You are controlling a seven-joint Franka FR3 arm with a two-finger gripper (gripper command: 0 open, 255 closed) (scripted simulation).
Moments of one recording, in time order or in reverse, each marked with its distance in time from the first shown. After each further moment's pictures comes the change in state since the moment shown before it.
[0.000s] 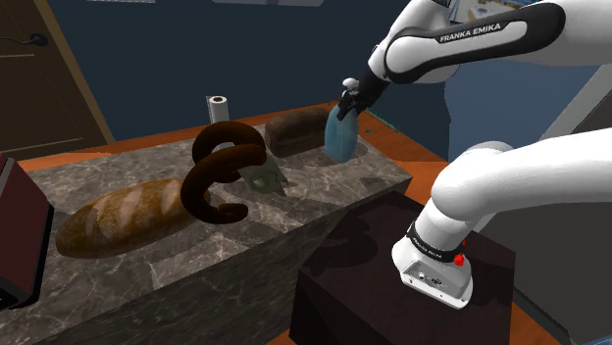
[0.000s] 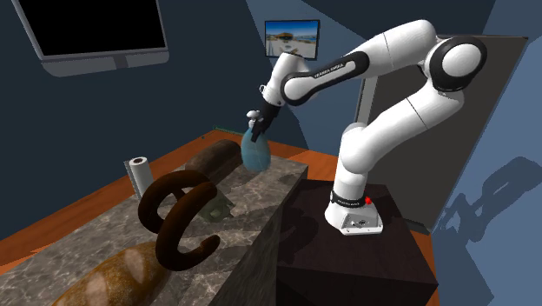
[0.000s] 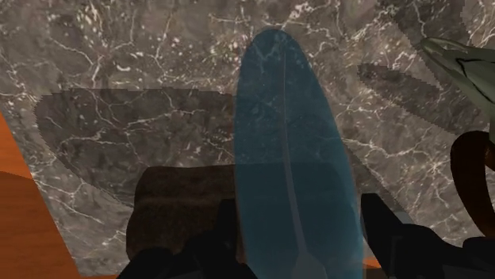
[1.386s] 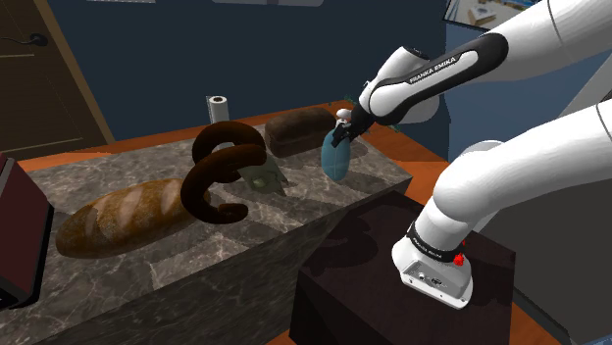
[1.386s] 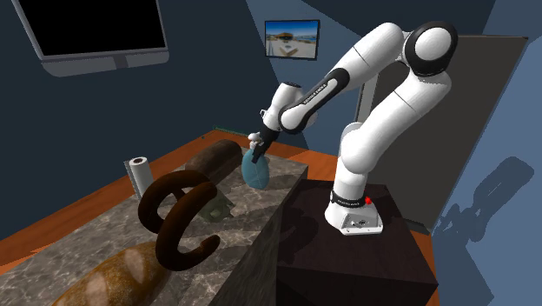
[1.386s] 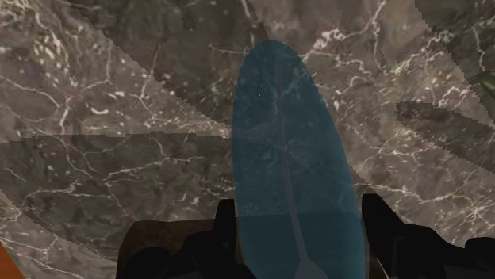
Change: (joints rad) arm 0.046 0.206 -0.061 -0.156 0.027 0.366 -0.058
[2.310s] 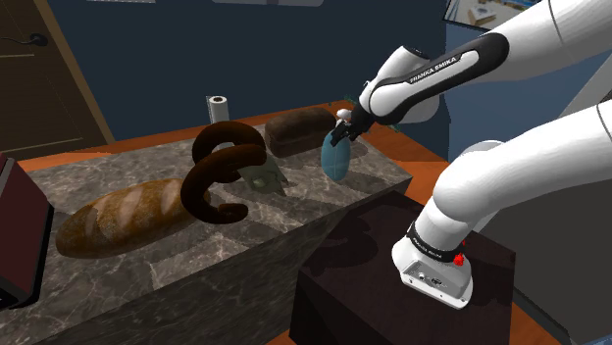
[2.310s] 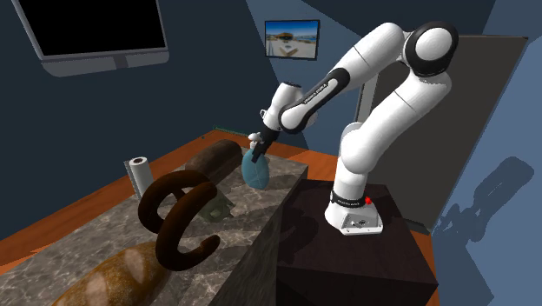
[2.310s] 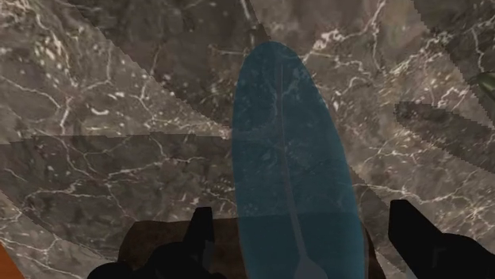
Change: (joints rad) arm -0.001 -0.004 0.001 0.000 -0.001 -0.007 0.001
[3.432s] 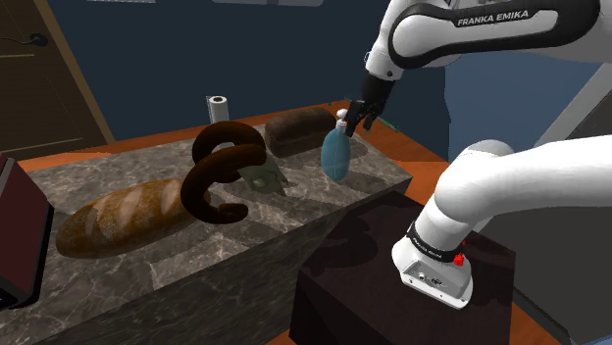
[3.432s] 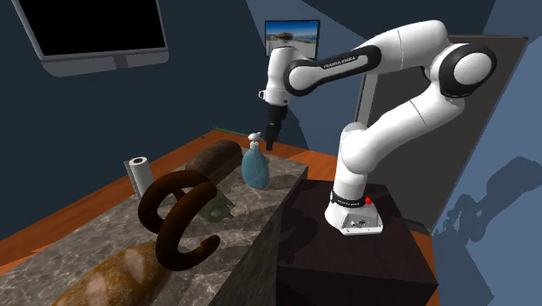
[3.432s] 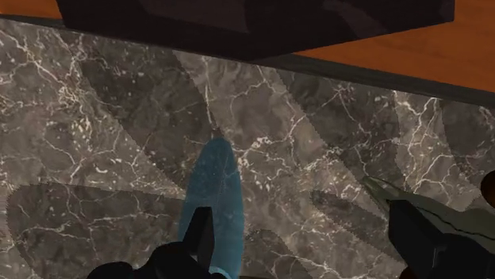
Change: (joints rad) arm 0.026 -0.276 0.123 0.220 -0.014 -0.798 0.063
